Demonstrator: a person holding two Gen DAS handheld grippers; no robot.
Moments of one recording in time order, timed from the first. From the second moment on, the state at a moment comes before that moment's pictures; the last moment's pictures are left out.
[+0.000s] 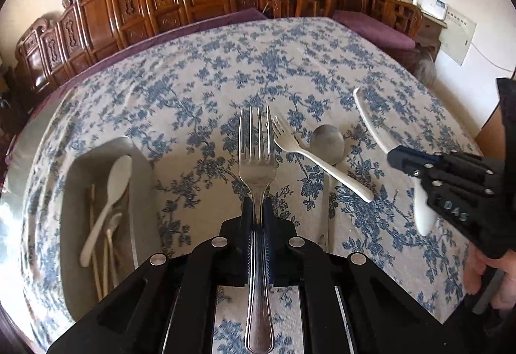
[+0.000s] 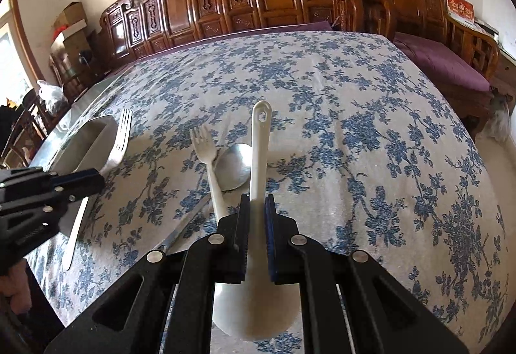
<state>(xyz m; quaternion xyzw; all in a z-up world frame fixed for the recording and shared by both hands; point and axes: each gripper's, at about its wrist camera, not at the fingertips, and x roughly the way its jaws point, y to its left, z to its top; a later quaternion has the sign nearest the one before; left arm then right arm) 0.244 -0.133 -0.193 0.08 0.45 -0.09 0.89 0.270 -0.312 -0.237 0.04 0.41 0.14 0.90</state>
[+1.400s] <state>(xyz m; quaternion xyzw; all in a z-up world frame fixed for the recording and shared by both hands) 0.233 0.011 -0.143 0.01 0.40 -0.02 0.92 0.216 -0.199 -0.202 -0.02 0.35 0.26 0.90</state>
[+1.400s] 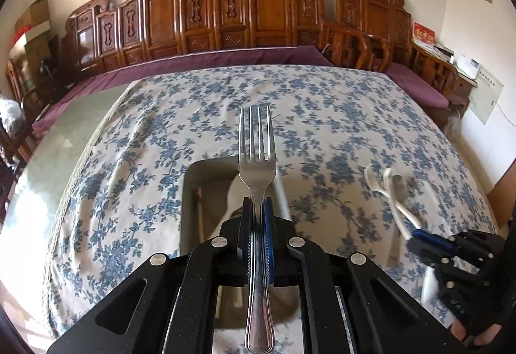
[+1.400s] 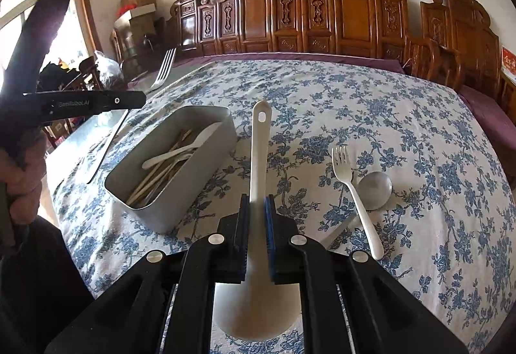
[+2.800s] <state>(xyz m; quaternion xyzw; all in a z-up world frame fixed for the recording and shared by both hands) 0.269 0.046 -0.228 0.02 0.46 0.02 0.89 0.227 -0.192 -0.217 -0.03 0.37 0.26 0.89</state>
